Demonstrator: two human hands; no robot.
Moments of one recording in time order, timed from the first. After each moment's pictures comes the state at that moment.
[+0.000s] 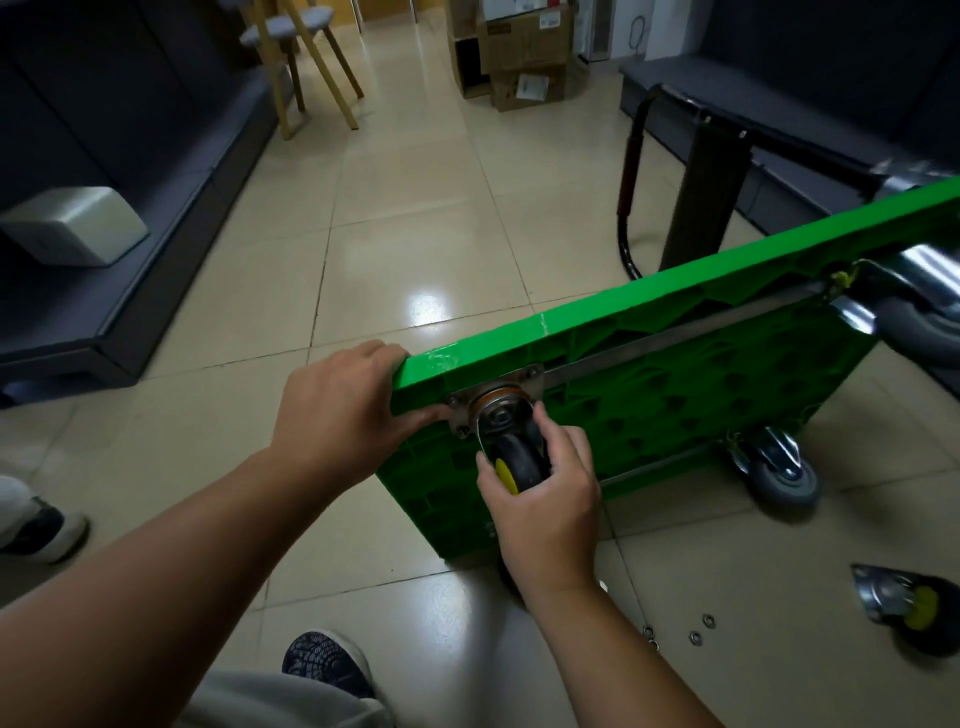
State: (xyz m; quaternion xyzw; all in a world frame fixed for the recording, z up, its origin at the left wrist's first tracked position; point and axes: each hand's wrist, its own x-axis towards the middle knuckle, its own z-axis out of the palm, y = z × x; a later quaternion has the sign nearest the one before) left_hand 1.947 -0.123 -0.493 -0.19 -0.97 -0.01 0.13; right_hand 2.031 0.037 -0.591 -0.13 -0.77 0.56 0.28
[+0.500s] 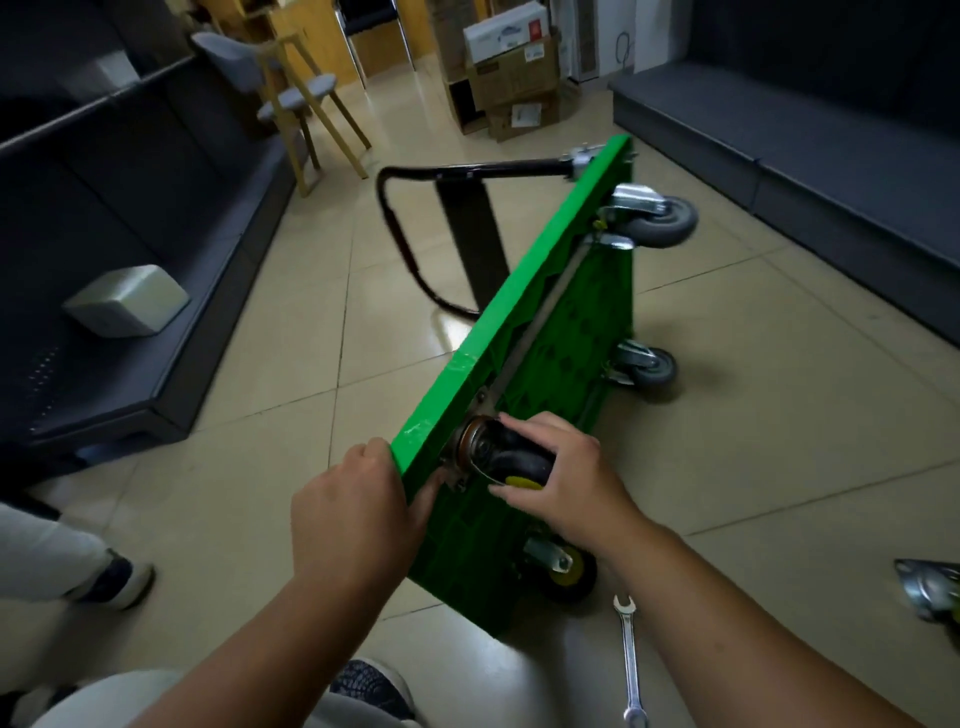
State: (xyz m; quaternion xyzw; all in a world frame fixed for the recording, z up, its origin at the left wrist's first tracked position) left_hand 2.019 -0.094 -0.486 -0.01 -0.99 0.08 0.08; right_hand 1.999 0.105 -0.579 0.08 -0.81 0.58 0.06
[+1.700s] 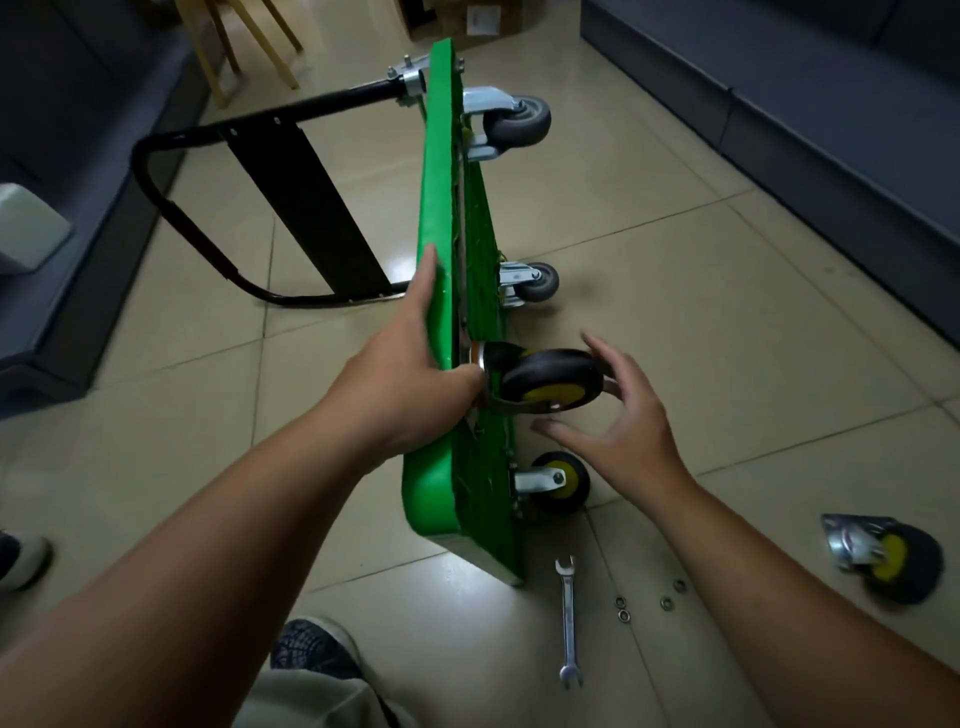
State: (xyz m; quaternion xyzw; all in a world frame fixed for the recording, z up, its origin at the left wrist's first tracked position) left_hand 1.942 0.002 -0.469 -0.05 -0.90 -0.41 -0.18; right_hand 1.976 0.210 -0.653 -0.04 -0.80 0.58 0.15
